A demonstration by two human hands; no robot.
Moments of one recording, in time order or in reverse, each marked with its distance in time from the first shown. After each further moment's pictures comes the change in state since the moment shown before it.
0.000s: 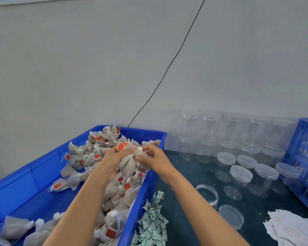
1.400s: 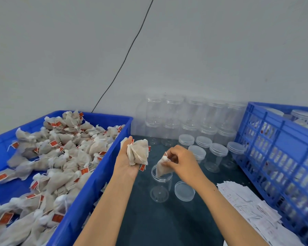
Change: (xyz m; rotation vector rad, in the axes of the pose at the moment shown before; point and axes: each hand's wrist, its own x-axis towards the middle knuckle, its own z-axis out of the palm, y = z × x) left_hand -0.017 -0.071 0.151 -0.744 -0.014 -0.250; right_hand -0.131 0.011 -0.140 -0.807 0.337 0.001
